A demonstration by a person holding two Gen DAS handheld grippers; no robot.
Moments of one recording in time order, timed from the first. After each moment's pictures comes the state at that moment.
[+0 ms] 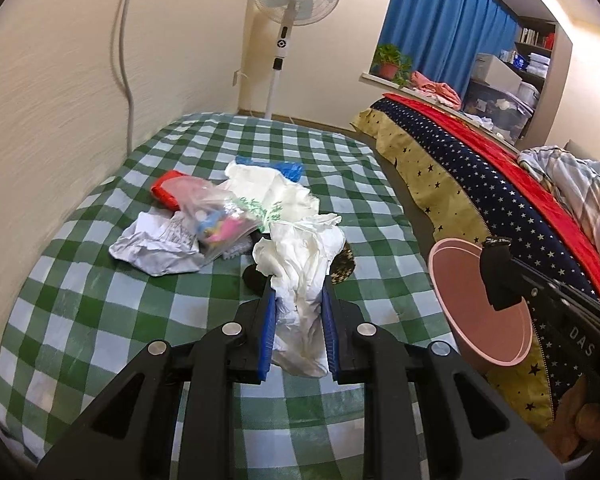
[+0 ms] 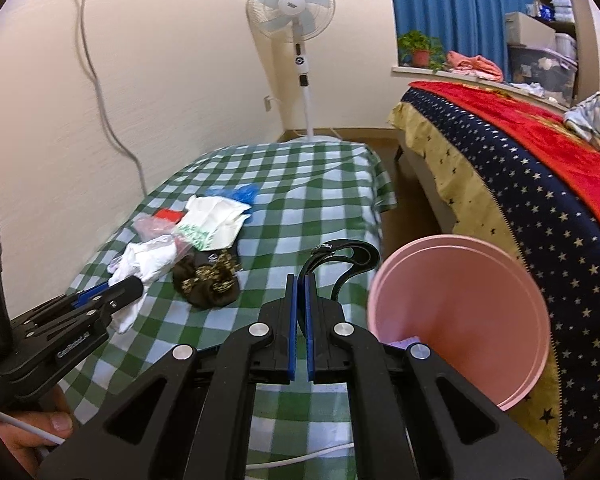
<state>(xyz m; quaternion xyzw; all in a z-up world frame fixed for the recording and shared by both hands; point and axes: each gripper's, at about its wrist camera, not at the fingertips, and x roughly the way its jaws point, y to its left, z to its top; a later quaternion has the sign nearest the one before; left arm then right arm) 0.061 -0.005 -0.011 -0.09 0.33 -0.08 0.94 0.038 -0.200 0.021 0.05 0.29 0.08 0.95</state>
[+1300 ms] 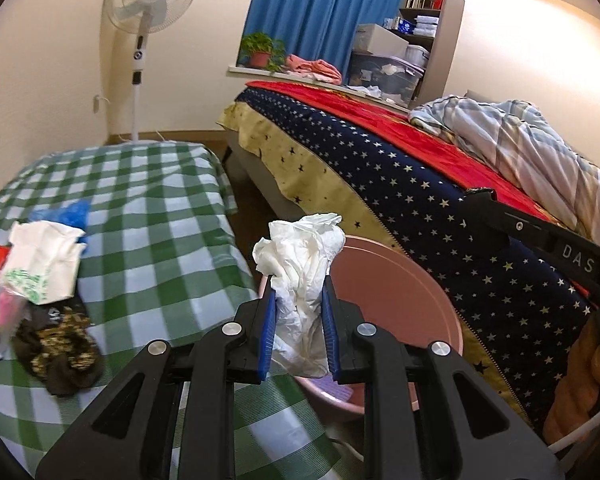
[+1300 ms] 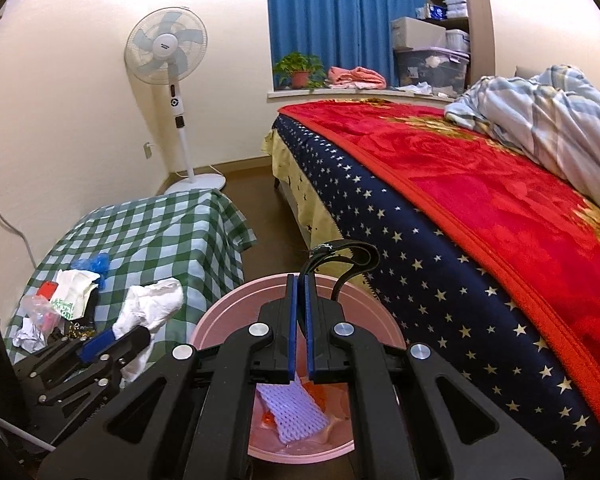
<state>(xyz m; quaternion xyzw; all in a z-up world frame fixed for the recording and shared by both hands) 0.109 -0.168 -0.018 -0.03 0.30 -0.28 0.91 0.041 -0.336 0.038 0.09 0.25 -0.12 0.96</state>
